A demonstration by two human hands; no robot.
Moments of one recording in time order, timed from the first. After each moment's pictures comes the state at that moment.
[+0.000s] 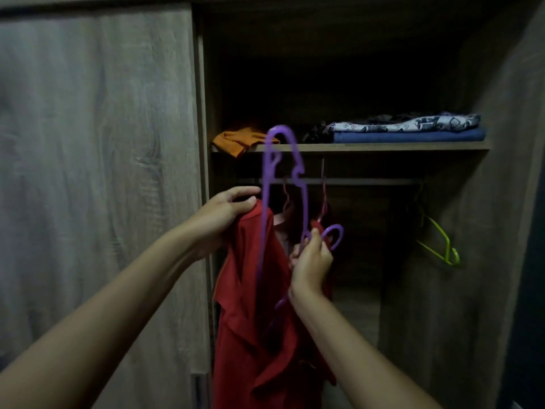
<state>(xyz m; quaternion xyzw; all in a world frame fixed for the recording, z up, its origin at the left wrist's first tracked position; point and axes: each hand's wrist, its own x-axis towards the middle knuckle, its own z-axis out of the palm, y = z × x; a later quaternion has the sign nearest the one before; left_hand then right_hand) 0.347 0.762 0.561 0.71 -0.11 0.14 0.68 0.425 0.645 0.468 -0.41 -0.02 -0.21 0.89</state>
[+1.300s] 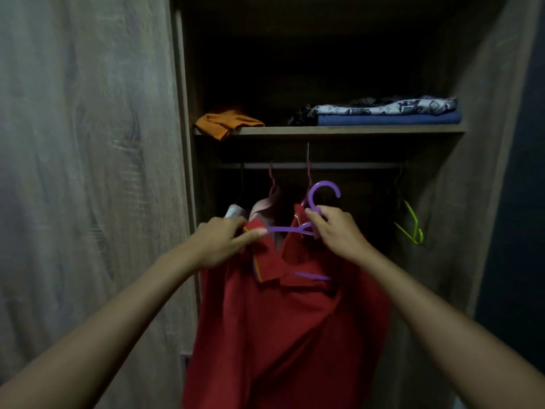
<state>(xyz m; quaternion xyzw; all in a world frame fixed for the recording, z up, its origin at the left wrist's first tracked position) 0.364 0.772 0.503 0.96 -0.11 0.24 0.10 0.437 0.532 0.492 -0.86 -0.24 -0.26 0.38</state>
